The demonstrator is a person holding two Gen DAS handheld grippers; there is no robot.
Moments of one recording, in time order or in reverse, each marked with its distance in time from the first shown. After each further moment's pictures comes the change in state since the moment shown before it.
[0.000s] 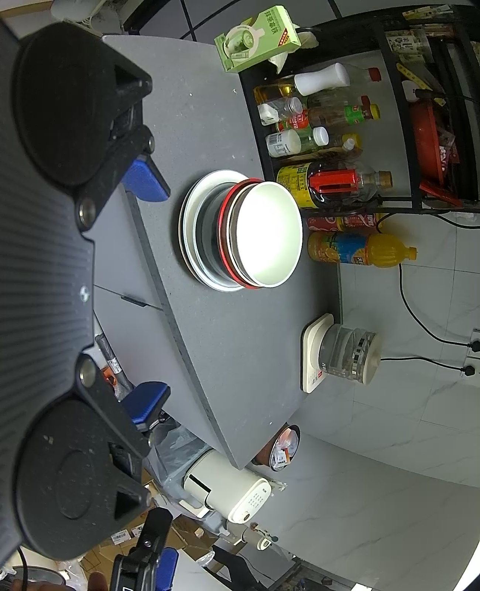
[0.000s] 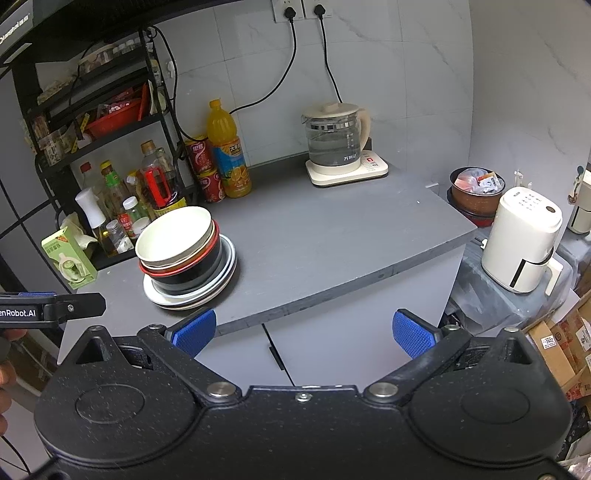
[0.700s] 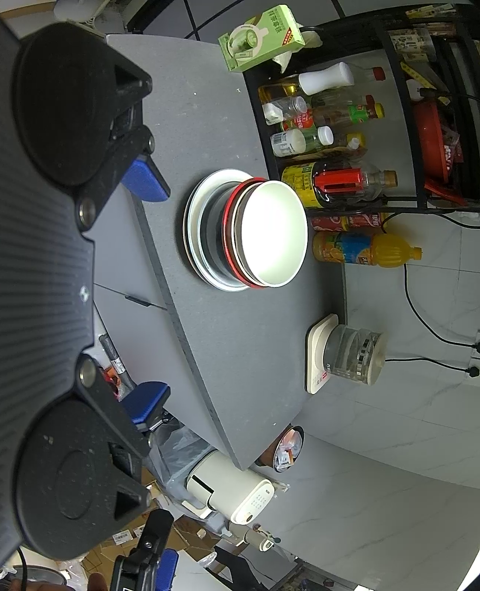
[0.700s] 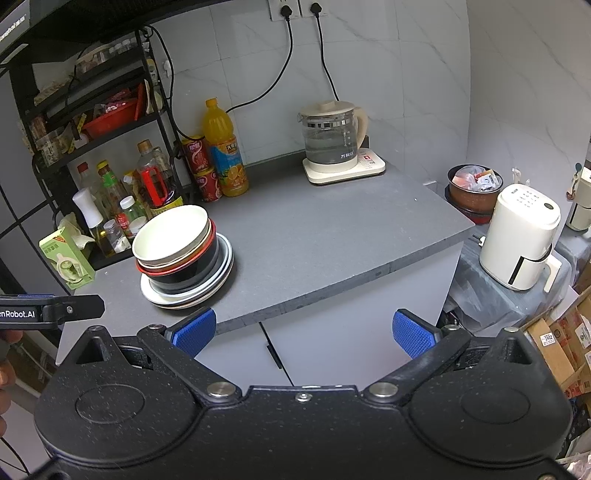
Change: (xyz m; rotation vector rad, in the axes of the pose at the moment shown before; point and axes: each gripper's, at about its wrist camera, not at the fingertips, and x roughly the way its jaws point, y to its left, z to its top) left arm 0.002 0.000 0.000 -0.001 0.015 0.000; right arm 0.002 -0.003 0.001 0.008 0.007 -0.007
